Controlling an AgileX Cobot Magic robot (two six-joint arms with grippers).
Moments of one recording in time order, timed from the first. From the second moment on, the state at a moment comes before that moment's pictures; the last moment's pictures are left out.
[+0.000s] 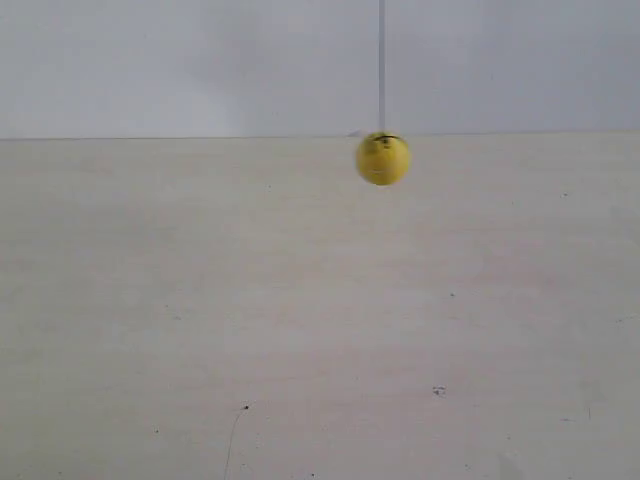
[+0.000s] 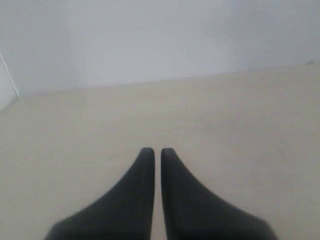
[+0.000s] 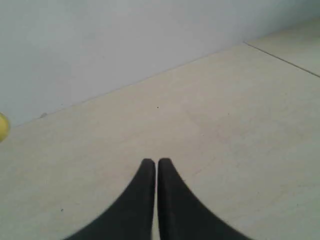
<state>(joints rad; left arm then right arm) 0.06 0.00 0.00 0.04 0.24 0.08 -0.18 0.01 0.00 0.21 0.27 0.10</state>
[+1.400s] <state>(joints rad) 0.06 0.64 -0.31 0.62 -0.67 -0.74 -0.03 0.16 -0.22 0.12 -0.14 0.28</state>
